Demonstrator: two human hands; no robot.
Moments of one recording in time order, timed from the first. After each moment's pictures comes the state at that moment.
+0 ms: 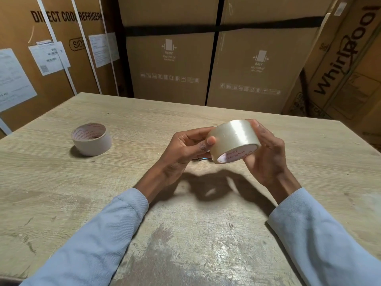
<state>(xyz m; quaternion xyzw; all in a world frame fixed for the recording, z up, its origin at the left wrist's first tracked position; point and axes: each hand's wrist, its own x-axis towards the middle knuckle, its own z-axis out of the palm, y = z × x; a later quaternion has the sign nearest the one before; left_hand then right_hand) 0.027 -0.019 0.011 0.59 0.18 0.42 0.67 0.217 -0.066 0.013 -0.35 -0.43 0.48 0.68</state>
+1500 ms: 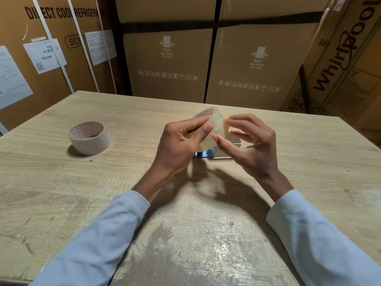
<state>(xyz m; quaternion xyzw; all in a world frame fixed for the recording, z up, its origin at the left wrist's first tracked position) 0.025 -0.005 0.010 0.72 0.23 0.53 0.39 0.208 -0.059 0.003 -0.47 -0.68 -0.06 0.57</state>
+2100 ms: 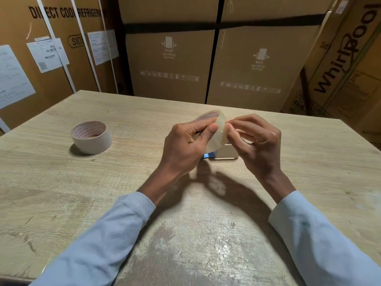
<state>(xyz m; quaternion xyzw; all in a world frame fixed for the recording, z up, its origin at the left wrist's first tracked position) 0.032 -0.006 0.007 0.74 0.28 0.52 0.34 0.205 -0.056 0.008 -0.47 -0.66 -0.09 0.58</state>
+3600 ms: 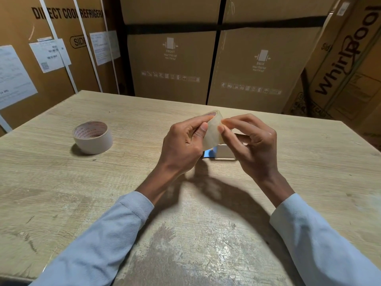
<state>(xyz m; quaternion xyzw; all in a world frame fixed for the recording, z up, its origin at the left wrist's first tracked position) 0.027 -0.002 0.008 0.74 0.27 0.52 0.32 0.191 -0.059 0.014 -0.45 -0.68 -0.07 0.58</state>
